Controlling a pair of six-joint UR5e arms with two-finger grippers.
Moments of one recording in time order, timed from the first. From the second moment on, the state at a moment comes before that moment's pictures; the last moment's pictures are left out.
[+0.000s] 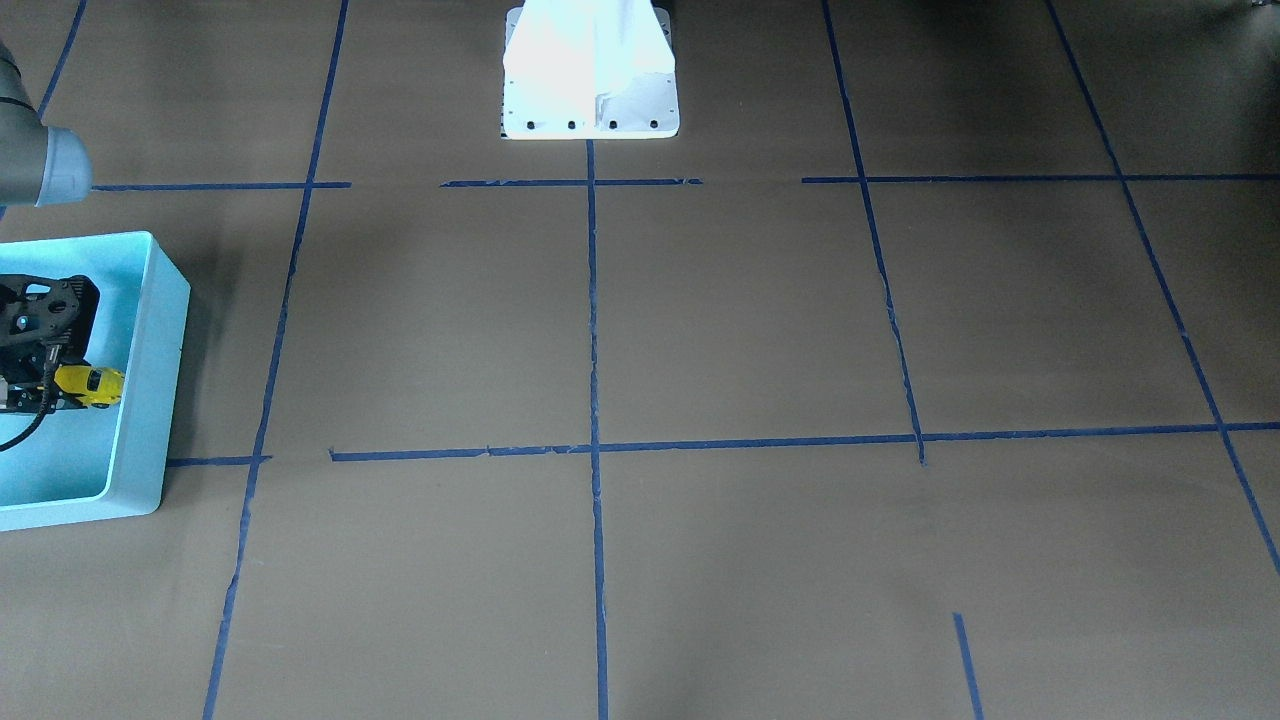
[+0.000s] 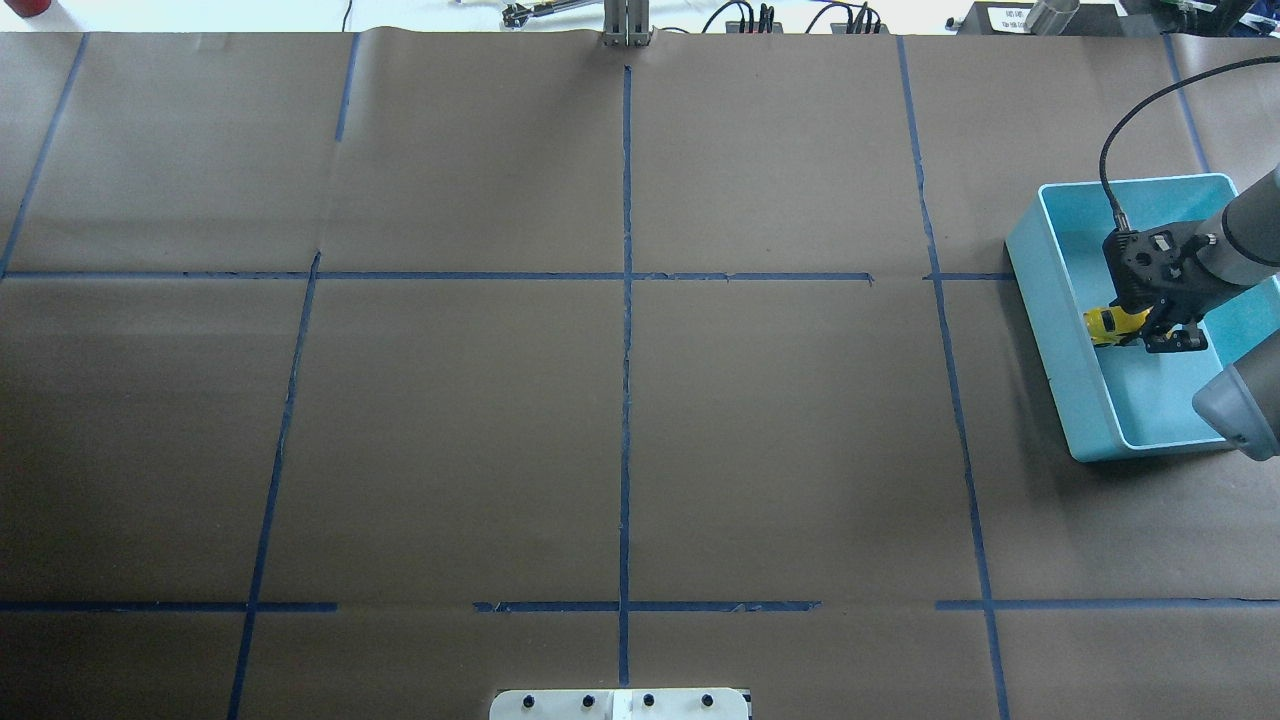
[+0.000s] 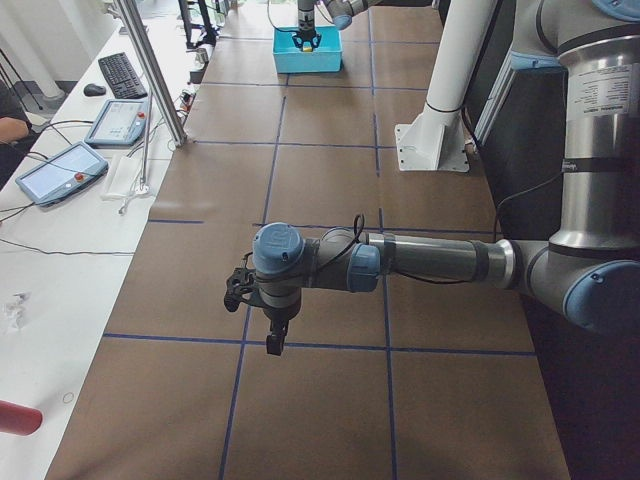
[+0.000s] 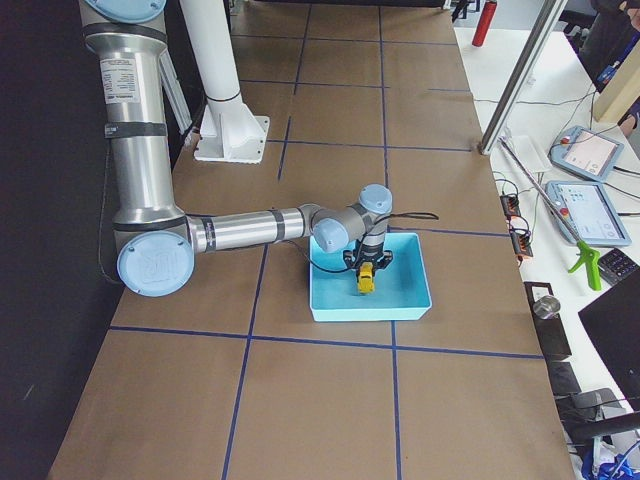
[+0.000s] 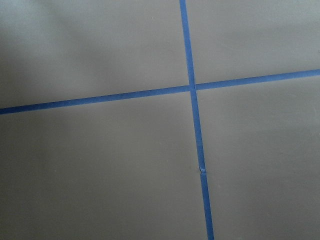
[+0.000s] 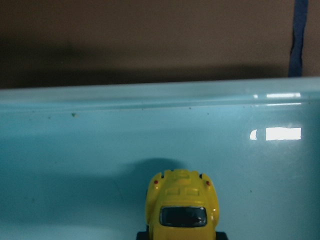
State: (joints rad) left arm -1.60 -1.49 -1.72 -1.58 -2.32 0.10; right arm 1.04 -1.49 1.57 -1.22 2.15 -0.93
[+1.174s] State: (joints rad) left arm -1.60 -1.49 -1.75 -1.58 -2.32 0.09; right arm 1.37 -1.49 1.88 -1.67 2.30 -0.85
